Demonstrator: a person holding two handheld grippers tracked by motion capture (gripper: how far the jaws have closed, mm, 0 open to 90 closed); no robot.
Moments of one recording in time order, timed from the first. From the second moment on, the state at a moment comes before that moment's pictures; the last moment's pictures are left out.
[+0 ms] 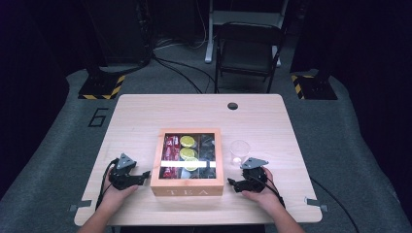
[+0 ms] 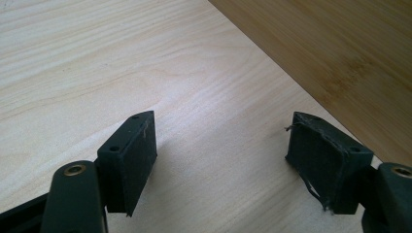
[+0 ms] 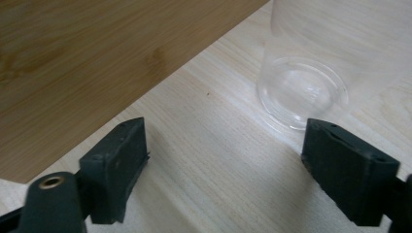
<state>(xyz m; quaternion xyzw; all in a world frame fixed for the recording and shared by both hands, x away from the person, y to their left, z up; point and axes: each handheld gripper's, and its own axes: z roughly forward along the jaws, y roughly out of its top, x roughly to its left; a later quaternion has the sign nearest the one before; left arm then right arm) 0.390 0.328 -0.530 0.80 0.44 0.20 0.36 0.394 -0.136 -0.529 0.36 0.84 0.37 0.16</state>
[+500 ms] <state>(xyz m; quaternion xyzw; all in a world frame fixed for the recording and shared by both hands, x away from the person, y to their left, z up) 0.390 0.330 -0.529 0.80 0.43 0.20 0.36 0.394 -0.137 -0.529 0.36 0.84 0.37 0.16</state>
